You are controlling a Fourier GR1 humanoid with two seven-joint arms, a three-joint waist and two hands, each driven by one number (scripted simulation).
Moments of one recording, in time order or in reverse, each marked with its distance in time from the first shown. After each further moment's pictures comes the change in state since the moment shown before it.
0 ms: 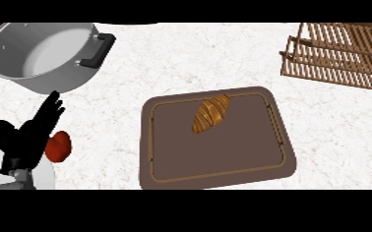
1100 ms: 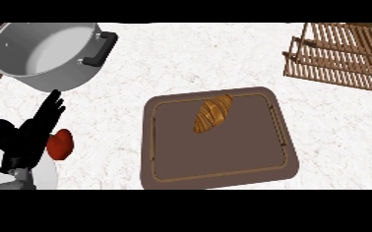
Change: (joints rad) left arm -0.006 -0.011 0.013 -0.012 -0.013 -0.023 0.008; right arm -0.354 0.081 0.207 0.722 0.305 -0.321 -0.253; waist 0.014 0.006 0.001
